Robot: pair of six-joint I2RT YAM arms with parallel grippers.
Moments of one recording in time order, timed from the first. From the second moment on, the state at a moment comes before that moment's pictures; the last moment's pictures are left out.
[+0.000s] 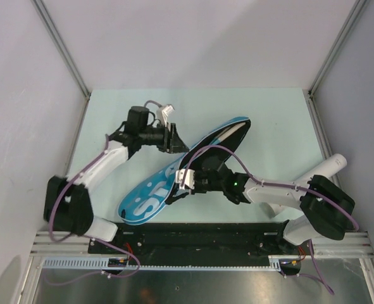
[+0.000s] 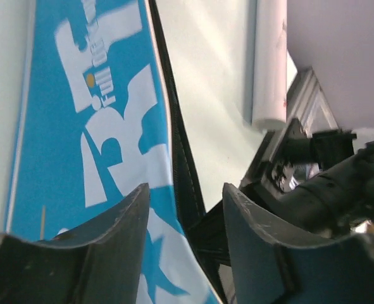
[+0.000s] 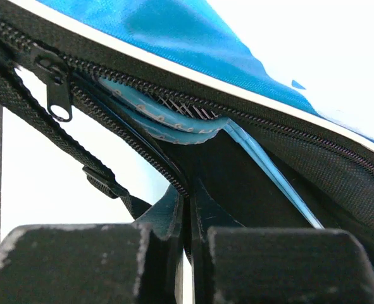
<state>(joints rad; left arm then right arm) -0.37 1.50 1.08 -0.26 0.82 -0.29 1.00 1.46 0.76 0.18 -0.24 -0.59</state>
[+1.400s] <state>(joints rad) -1.05 0.97 0.78 -0.34 -0.25 0.20 0.55 1.15 0.74 0.01 -0.31 0.31</state>
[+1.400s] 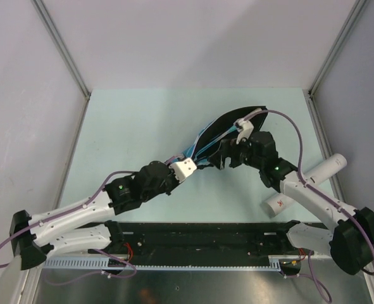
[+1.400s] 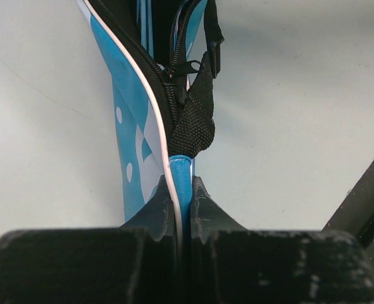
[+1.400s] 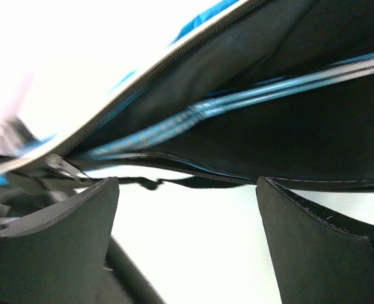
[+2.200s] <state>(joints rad) -1.05 0.87 0.71 -0.34 -0.21 0.20 0.64 1.28 0.64 0.51 -0.62 0.88</state>
